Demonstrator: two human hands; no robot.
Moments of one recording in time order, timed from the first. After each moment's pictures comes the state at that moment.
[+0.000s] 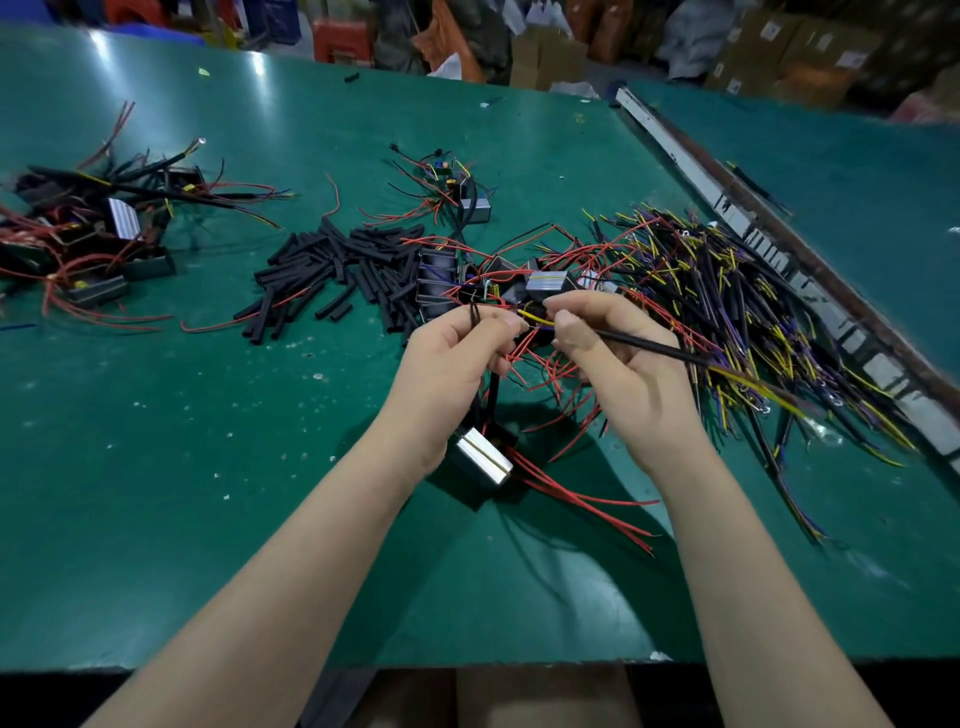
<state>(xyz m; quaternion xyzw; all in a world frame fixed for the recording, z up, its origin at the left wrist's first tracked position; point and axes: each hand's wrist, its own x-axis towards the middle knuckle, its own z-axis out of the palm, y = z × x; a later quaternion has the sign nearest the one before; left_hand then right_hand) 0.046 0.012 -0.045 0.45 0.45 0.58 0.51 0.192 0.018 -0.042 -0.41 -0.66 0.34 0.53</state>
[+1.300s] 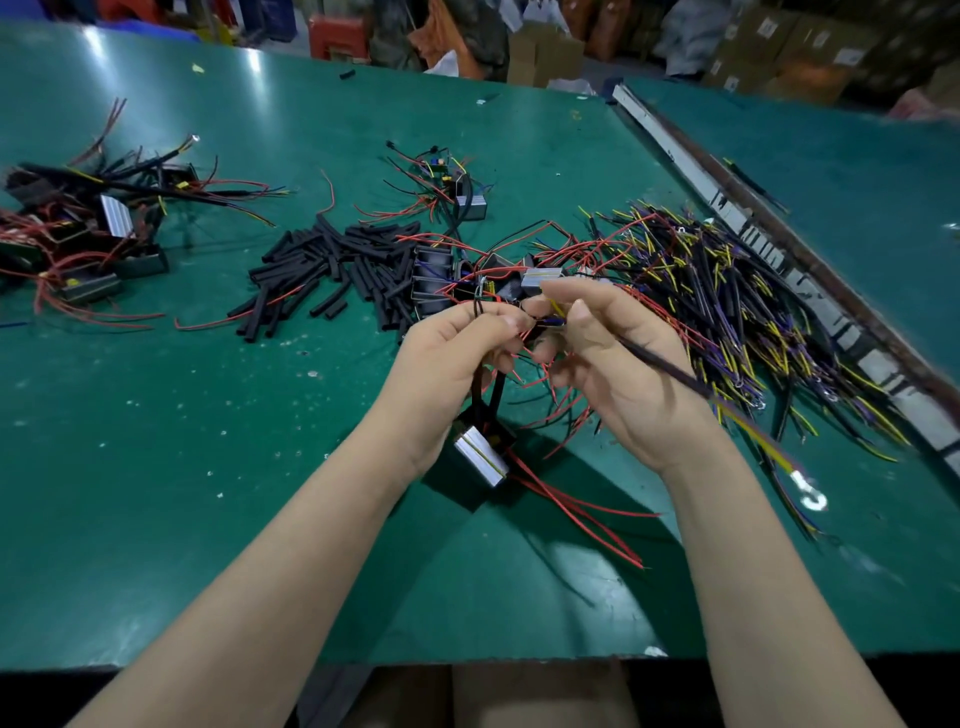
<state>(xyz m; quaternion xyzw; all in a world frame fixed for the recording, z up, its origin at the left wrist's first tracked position) 0.046 0.009 -0.045 0.46 0.41 0.57 0.55 0.198 0.020 -0.041 -0.26 -0.63 0.53 0.51</state>
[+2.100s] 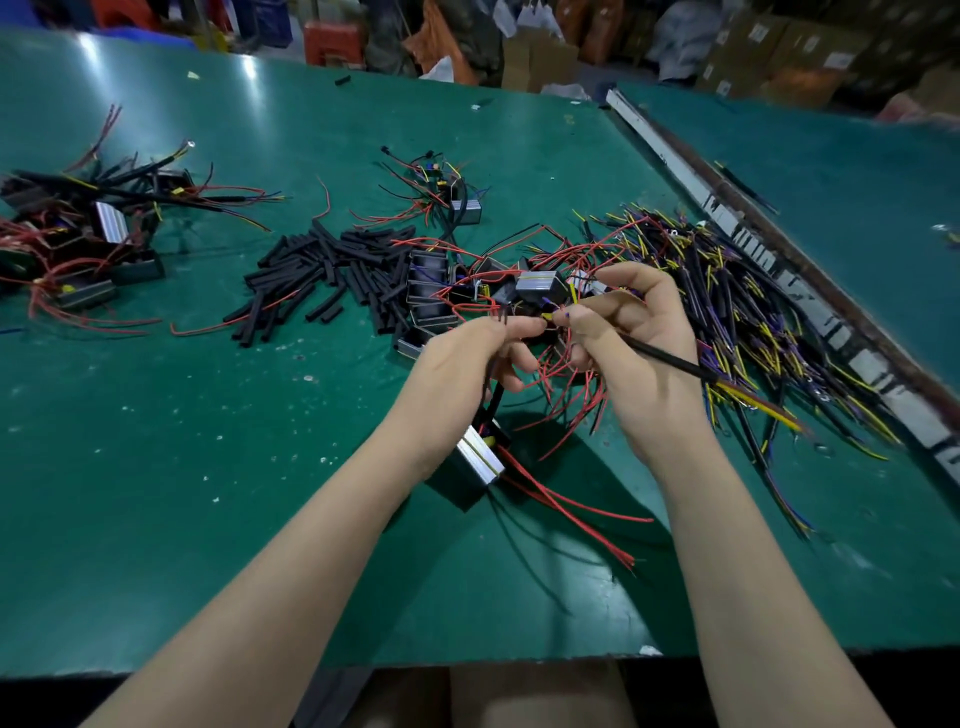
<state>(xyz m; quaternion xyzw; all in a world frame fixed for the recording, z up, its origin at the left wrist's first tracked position) 0.051 0.010 -0.050 0.54 0.43 0.50 0.52 0.202 0.024 -0.040 -0.37 -0.60 0.40 0.59</state>
